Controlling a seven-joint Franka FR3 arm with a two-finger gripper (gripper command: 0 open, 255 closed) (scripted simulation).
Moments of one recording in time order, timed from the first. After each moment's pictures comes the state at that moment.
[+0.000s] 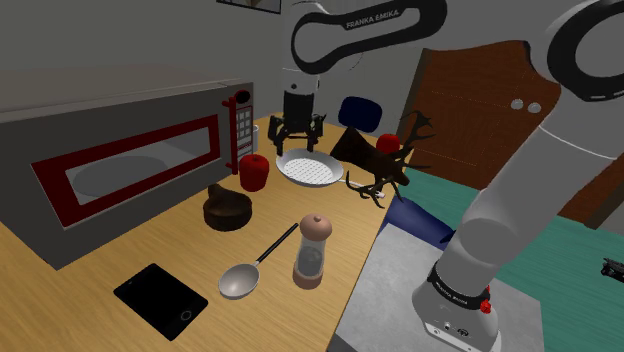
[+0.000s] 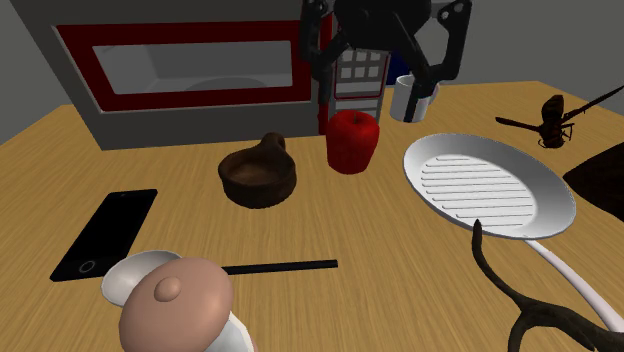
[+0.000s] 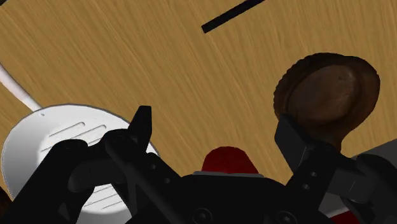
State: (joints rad) arm -0.12 -0.15 0.28 -2.08 0.10 1.87 0.52
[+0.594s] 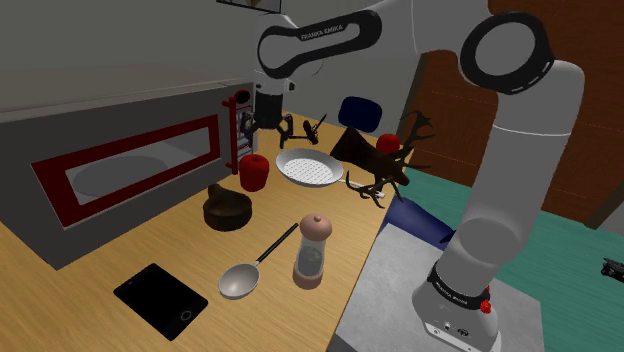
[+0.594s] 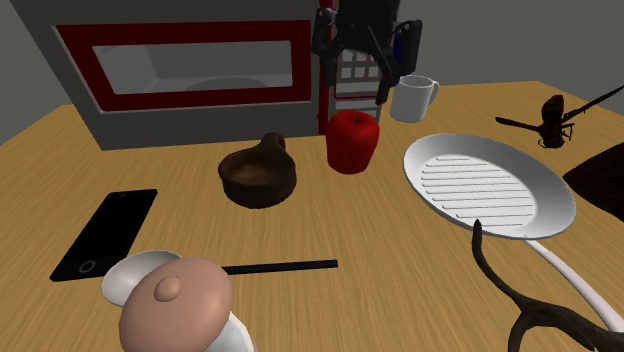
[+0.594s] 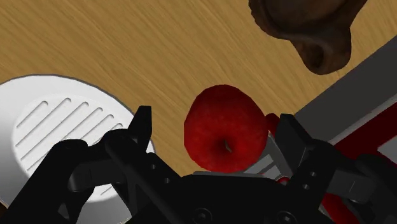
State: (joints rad) arm -0.12 0.19 0.28 -1.76 0.02 1.93 0.82
